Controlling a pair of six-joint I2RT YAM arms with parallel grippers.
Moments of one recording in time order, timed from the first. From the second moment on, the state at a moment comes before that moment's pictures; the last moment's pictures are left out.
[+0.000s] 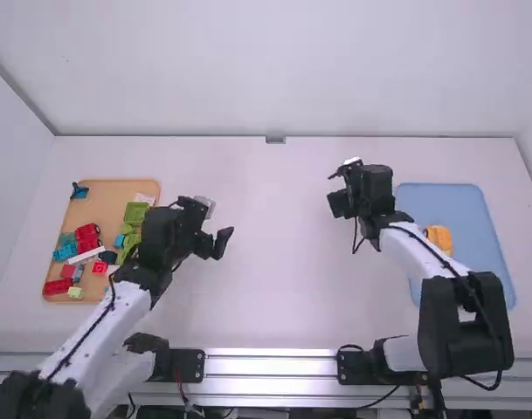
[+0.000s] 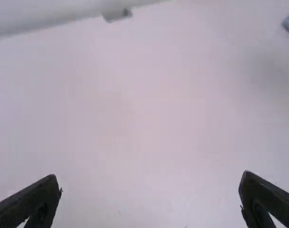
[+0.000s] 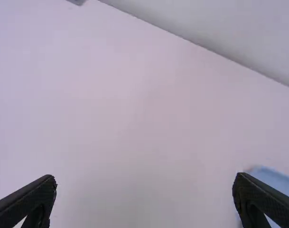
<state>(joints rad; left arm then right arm) -0.19 0.96 0.51 -0.08 0.27 0.10 0.18 1.51 0.81 0.01 0.01 -0.32</state>
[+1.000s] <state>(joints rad) 0.00 0.36 0.27 -0.11 0.04 0.01 0.10 1.13 0.61 -0.11 0.04 -0.14</state>
